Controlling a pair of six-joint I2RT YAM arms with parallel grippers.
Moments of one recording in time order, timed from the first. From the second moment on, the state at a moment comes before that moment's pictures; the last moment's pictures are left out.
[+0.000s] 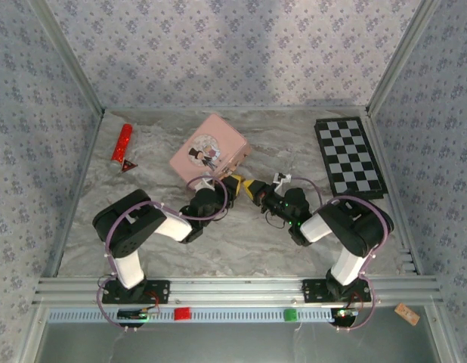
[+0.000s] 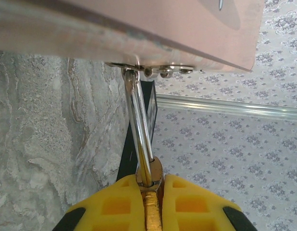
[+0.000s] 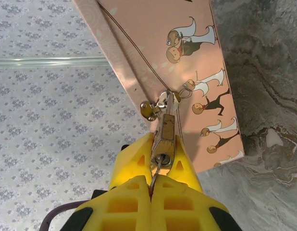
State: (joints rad) left arm -0.87 1.78 0.56 1.10 -0.22 -1.69; right arm 0.62 1.72 0.36 1.32 -0.25 1.55
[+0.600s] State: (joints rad) left arm -0.88 1.77 0.55 1.09 -0.23 -1.69; right arm 0.56 1.74 0.35 1.36 -0.36 1.52
